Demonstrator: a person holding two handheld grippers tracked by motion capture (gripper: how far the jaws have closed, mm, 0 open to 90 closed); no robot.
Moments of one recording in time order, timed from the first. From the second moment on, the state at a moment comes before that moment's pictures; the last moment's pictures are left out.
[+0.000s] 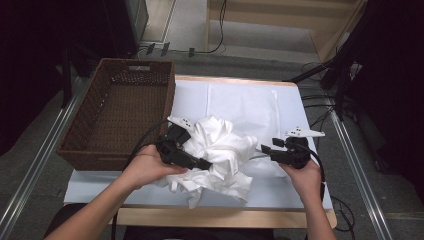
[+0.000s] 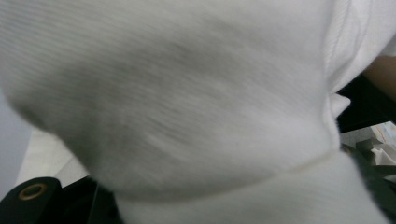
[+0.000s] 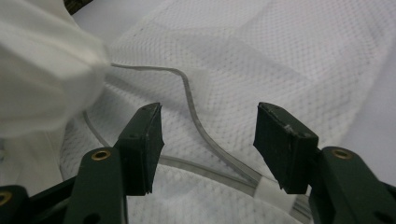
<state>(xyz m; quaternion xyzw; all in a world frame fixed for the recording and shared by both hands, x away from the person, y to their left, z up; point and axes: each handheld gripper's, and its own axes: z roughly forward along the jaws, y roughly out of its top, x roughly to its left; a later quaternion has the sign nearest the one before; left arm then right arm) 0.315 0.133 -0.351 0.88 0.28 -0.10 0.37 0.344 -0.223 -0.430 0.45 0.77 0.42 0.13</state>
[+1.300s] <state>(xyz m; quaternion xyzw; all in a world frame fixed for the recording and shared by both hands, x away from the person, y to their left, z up) 0.317 0.127 -0.327 0.85 0.31 0.02 0.43 0.412 -0.171 -0.425 0.44 0.81 0.37 0.07</state>
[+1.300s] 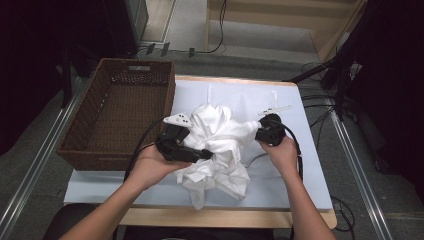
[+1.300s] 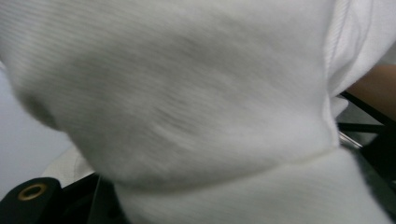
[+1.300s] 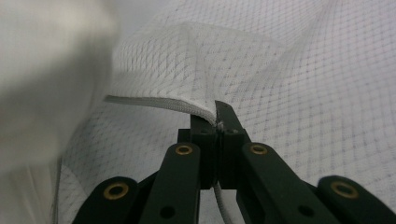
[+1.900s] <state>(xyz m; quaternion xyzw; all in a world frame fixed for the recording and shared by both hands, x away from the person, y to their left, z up) 0.321 0.068 -0.408 0.90 0.28 0.03 0.34 0.405 -0.192 -0.408 0.46 0.79 0.40 0.08</state>
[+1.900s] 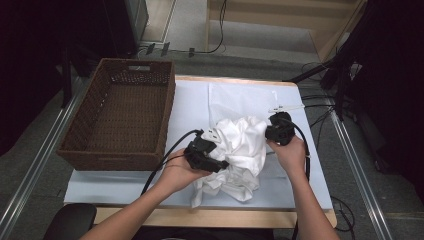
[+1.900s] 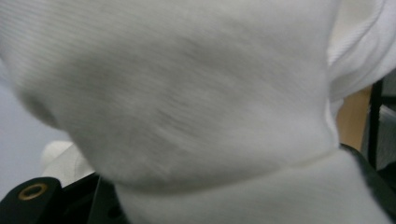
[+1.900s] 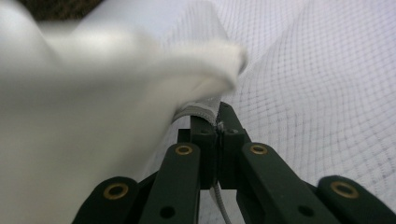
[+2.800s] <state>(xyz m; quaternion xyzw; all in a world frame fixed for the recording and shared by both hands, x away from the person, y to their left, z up) 0.357 0.064 -0.398 0.89 0.32 -0.01 0.33 0.383 -0.173 -0.376 0.42 0.80 0.42 0.10</state>
